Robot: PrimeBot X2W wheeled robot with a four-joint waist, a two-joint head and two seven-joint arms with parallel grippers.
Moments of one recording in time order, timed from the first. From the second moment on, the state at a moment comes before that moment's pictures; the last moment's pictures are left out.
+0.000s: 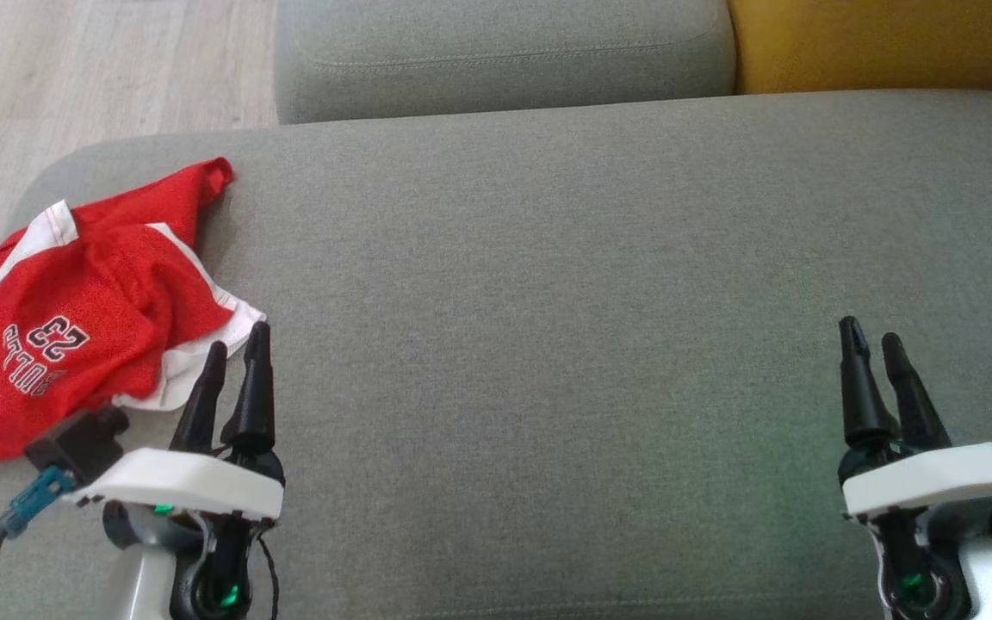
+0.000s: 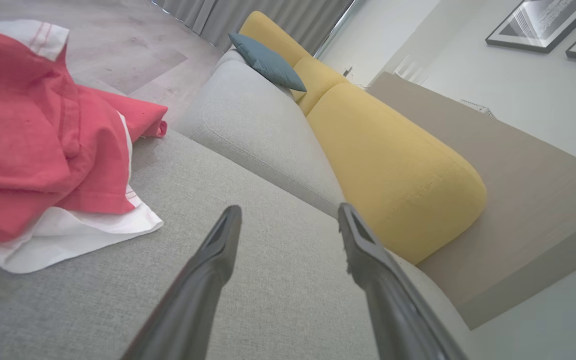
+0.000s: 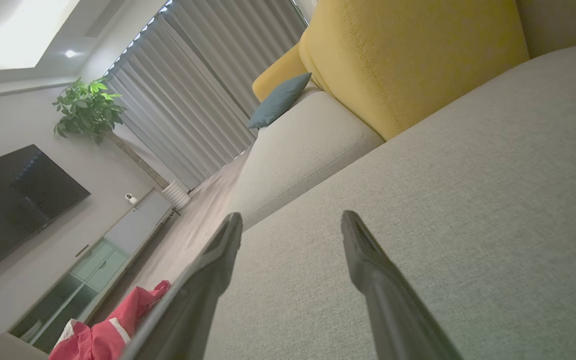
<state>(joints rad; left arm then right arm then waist) -0.07 0.05 -0.08 0.17 -0.71 -0.11 -0.09 -0.01 -0.10 0.01 0.11 0.73 0.12 0.01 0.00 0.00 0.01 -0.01</state>
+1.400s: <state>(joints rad) -0.07 0.06 -0.12 0.20 -0.24 -0.04 -0.21 0.02 -0.08 0.04 0.08 0.25 0.12 -0.09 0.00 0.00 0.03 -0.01</state>
